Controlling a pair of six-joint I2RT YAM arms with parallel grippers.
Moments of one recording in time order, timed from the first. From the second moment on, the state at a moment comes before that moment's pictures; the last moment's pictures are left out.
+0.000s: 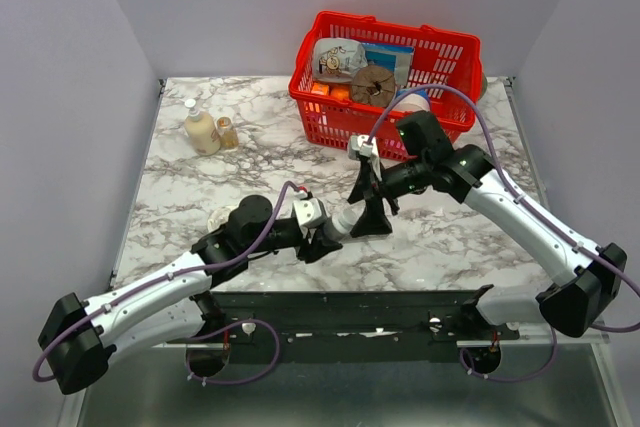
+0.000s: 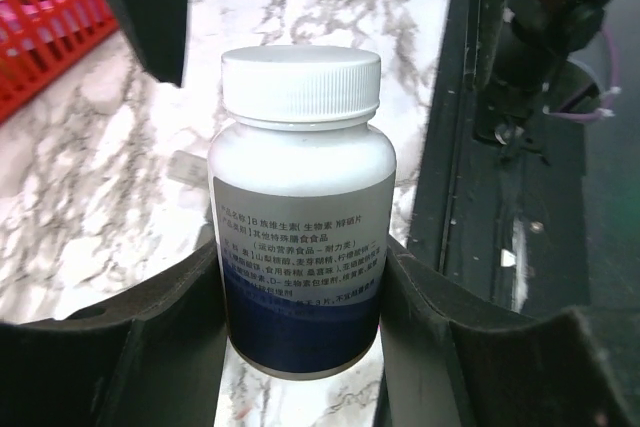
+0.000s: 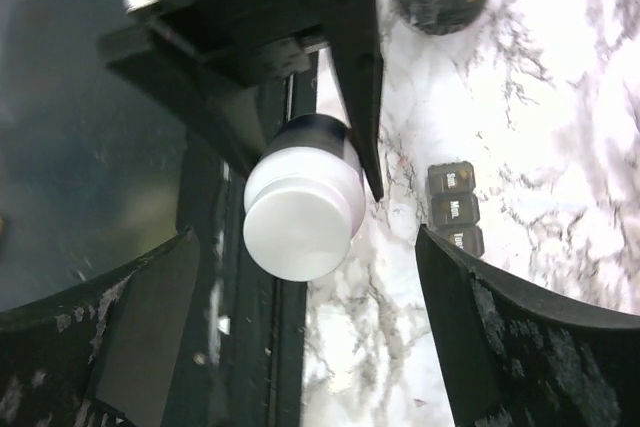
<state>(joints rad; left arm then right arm) -0.88 0.87 0.51 0.15 0.46 0.03 0.67 1.33 1.31 -0.82 -0.92 -0.45</state>
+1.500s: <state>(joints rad) -0.88 0.94 0.59 -0.05 0.53 0.16 0.89 1.38 1.41 -1.00 -0.71 -1.06</state>
